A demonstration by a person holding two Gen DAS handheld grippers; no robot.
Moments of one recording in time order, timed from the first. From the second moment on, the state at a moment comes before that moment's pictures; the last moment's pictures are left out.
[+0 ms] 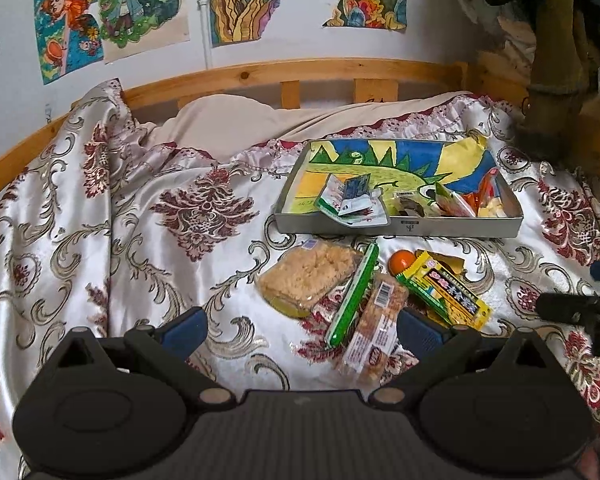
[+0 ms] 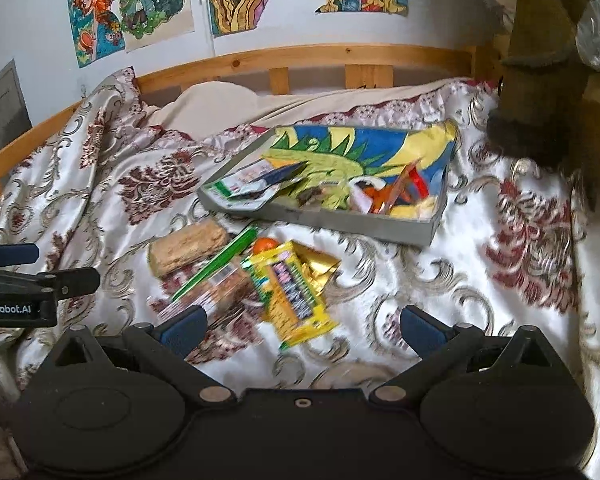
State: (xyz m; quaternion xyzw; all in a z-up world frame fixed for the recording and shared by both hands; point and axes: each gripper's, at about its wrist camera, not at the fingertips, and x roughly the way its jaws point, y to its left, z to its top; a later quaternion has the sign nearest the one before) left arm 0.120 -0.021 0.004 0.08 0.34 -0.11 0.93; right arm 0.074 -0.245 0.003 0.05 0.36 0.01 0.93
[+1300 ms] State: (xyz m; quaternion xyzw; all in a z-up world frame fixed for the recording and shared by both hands) left arm 0.167 -0.058 -0.074 0.10 0.36 -0.26 0.89; right arm 0.170 -0.245 -0.087 -0.10 0.37 0.14 0.91
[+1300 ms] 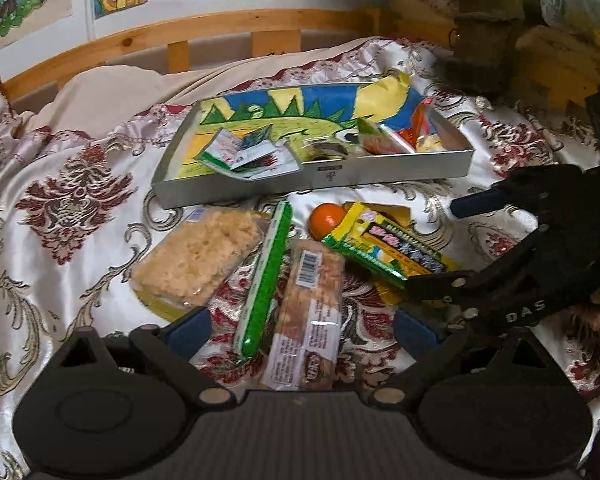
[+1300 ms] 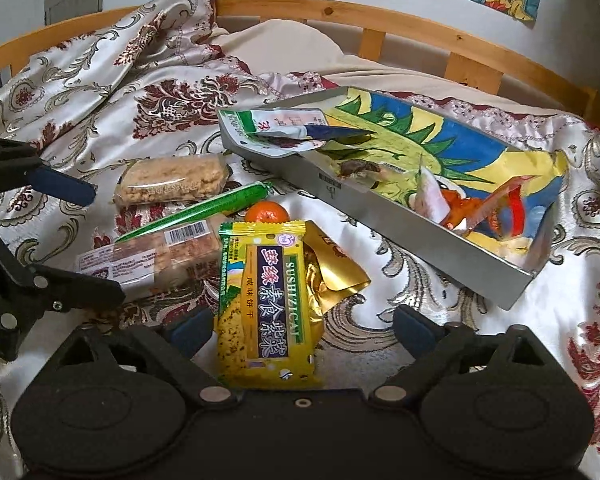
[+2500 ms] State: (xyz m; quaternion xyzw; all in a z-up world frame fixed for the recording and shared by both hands) left arm 0.194 -0.063 -0.088 0.05 0.45 -0.27 0.85; right arm 0.171 -0.227 -0.092 -0.09 0.38 0.15 0.91
